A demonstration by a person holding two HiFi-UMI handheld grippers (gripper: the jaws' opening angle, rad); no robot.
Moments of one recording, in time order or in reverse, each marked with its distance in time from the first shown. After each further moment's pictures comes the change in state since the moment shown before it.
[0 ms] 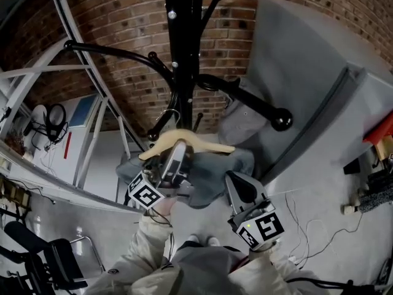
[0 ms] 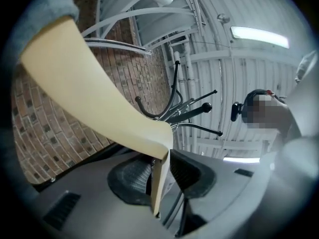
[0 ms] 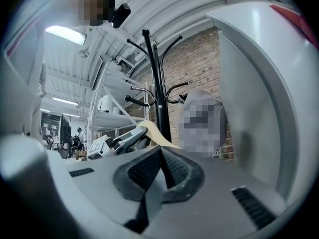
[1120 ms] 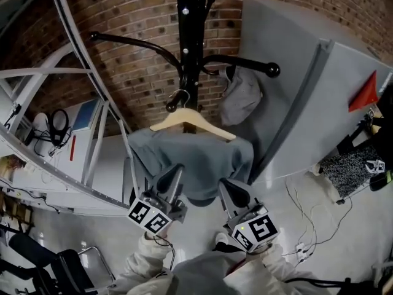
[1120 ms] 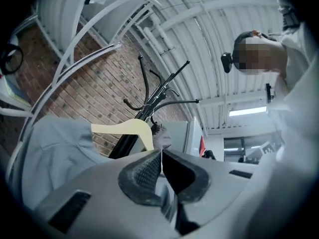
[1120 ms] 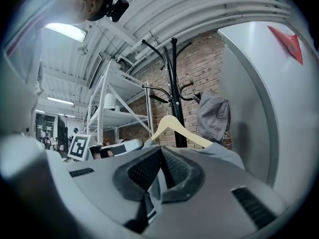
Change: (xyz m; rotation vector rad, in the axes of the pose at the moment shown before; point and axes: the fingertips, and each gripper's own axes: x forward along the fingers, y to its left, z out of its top) left arm -0.108 -0.067 -0.018 0.355 0.316 0.174; right arm -0.045 0.092 -0.021 0.029 0.024 -0.065
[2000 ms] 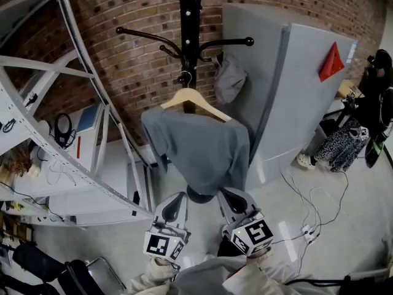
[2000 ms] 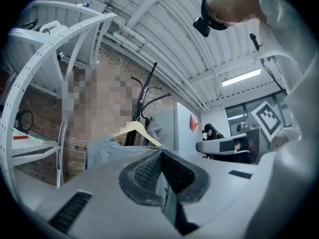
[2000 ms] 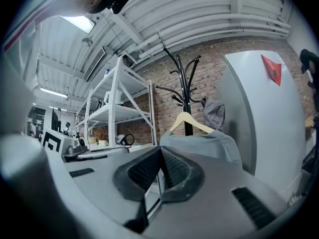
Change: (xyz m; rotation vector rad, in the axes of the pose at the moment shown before) left arm -0.172 -0.089 -0.016 0.267 0.153 0.127; right arm -0.091 0.127 -0.031 -0.031 0.025 -0.116
